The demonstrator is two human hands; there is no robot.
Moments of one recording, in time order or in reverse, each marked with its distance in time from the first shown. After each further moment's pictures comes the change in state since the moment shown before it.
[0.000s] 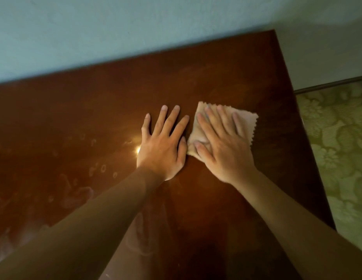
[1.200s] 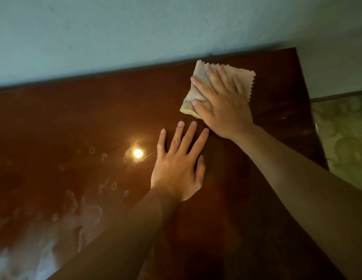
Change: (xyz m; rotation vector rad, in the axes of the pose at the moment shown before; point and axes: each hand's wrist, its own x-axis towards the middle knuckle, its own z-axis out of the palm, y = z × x) left_hand 0.001 0.000 0.006 -0.084 0.040 0.006; right_hand 0.143 0.004 -0.011 0.005 -0.022 0.008
